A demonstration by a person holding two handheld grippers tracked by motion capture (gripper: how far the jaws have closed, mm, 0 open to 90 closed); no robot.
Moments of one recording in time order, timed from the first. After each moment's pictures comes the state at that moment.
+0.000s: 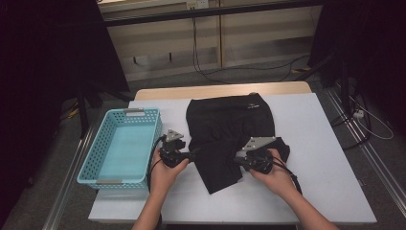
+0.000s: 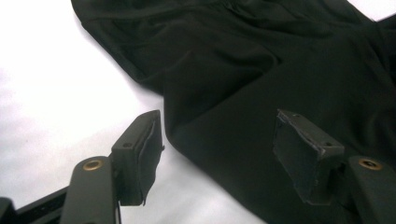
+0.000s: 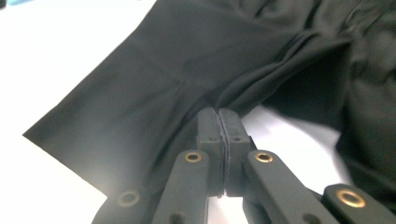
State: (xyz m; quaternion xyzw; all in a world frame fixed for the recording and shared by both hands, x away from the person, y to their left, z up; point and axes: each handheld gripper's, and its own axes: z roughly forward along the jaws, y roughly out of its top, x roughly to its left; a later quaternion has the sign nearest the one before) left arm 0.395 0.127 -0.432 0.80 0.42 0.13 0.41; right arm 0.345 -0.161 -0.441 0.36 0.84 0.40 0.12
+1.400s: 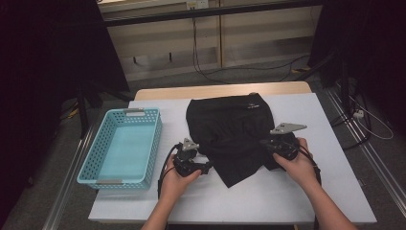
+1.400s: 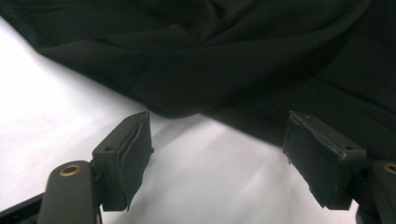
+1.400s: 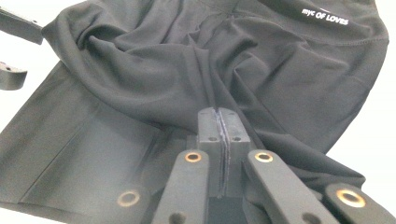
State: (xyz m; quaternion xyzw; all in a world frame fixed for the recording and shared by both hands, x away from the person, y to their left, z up) left arm 0.378 0.091 -0.454 0.84 0.38 0.11 0.38; right arm 0.360 -0.231 -0.424 0.44 0.79 0.38 0.20
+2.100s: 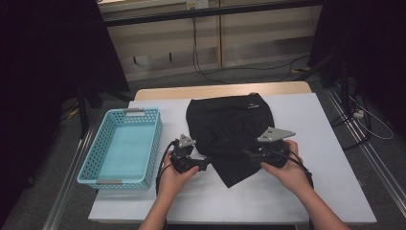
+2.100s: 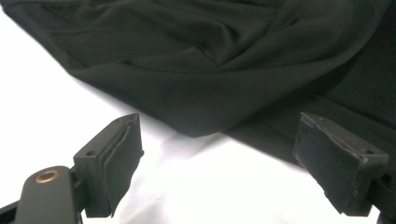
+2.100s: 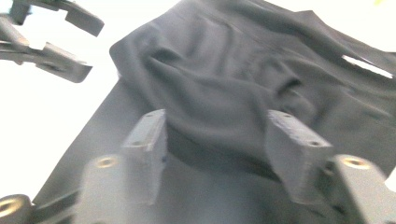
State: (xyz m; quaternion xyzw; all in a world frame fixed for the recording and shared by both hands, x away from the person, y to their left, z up) left arm 0.385 0.103 -0.444 0.82 0.39 0.12 0.40; right arm 0.340 -0.189 -0.410 0.38 0.80 0.40 0.22
